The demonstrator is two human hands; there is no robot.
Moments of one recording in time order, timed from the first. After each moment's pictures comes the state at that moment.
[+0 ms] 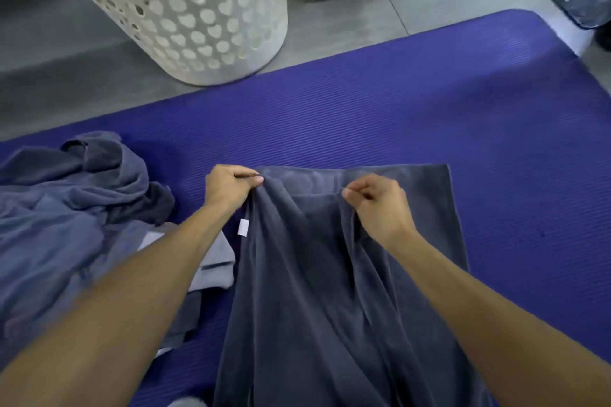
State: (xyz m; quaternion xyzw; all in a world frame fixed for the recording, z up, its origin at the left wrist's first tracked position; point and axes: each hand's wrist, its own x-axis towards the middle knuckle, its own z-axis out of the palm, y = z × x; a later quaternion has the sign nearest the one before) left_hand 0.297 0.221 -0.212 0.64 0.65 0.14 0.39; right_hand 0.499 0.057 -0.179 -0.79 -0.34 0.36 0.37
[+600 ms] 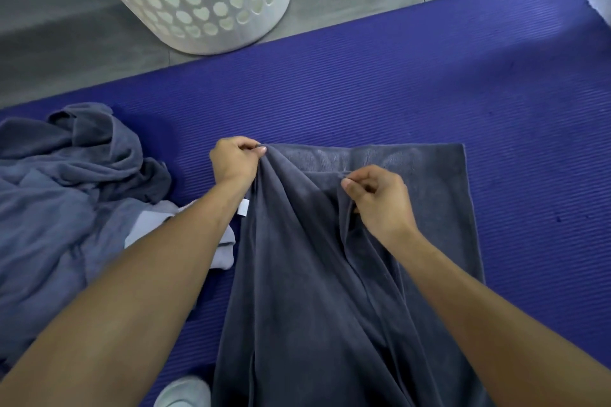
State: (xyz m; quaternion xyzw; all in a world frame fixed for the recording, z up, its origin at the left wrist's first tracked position) left_hand 0.313 0.228 -0.237 0.60 0.70 0.20 0.34; right_hand 0.483 0.050 -0.203 -0.77 -0.30 0.38 0.41
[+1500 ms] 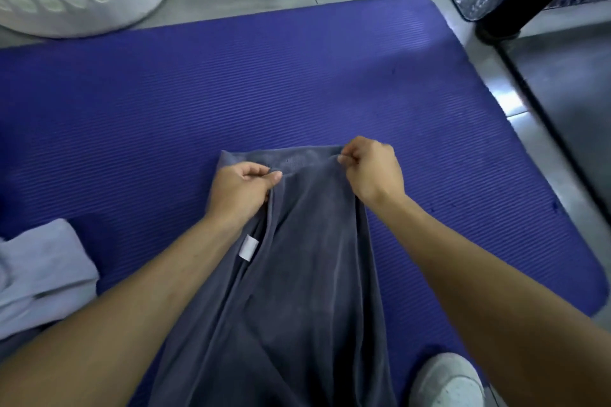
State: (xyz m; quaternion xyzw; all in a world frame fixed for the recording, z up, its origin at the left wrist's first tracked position) left_hand 0.443 0.118 -0.233 0.51 0.58 0.15 0.61; right_hand 0.629 0.029 -0.215 -0.89 -0.38 0.17 0.19
